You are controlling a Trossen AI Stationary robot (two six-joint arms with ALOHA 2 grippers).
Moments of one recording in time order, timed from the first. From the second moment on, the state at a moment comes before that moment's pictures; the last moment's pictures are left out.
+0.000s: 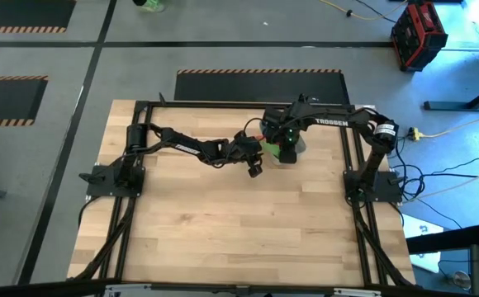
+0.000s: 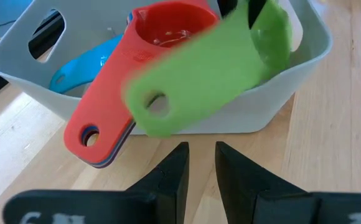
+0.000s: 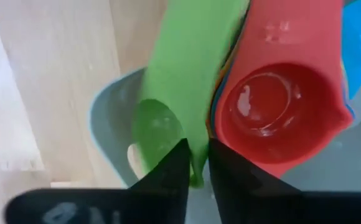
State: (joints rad) left arm 0.17 2.05 1.16 0.32 -0.25 -0.10; right arm -0.41 1.80 1.35 -1.09 -0.02 -0.33
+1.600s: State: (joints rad) left arm 0.10 1.95 1.16 0.31 -0.24 -0.09; right arm -0.49 1.87 1.50 -1.11 -0.03 -0.87
